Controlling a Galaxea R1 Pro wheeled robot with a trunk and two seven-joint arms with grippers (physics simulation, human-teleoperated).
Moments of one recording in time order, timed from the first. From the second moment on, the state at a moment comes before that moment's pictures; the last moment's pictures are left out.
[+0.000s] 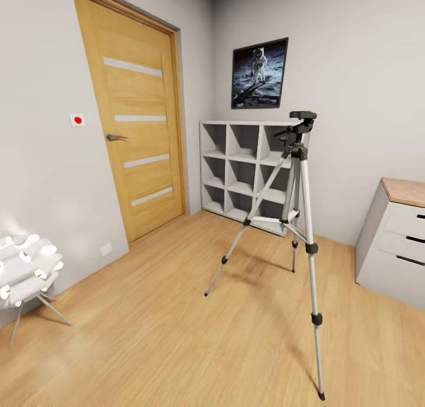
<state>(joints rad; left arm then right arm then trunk) 0.00 0.18 -0.06 -0.74 0.00 0.34 -0.03 -0.02 -0.06 -0.09 -0.73 0.00 0.01 -0.03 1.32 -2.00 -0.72</state>
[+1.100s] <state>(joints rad) 0.00 0.18 -0.07 -0.62 -0.01 0.14 -0.03 -0.03 -0.06 -0.09 -0.69 0.00 0.01 -0.04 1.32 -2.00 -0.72</state>
